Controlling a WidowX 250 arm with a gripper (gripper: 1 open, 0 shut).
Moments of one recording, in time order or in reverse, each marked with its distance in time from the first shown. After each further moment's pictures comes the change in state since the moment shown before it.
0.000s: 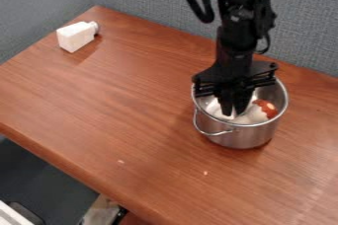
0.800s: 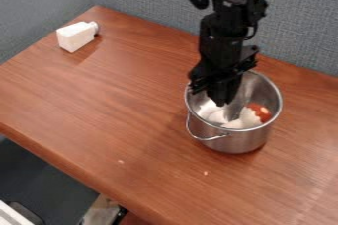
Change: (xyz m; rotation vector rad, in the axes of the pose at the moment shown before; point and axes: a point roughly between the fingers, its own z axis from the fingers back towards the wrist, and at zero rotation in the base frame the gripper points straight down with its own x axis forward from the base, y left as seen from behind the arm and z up) arm 0.010 0.009 0.007 0.086 0.023 0.385
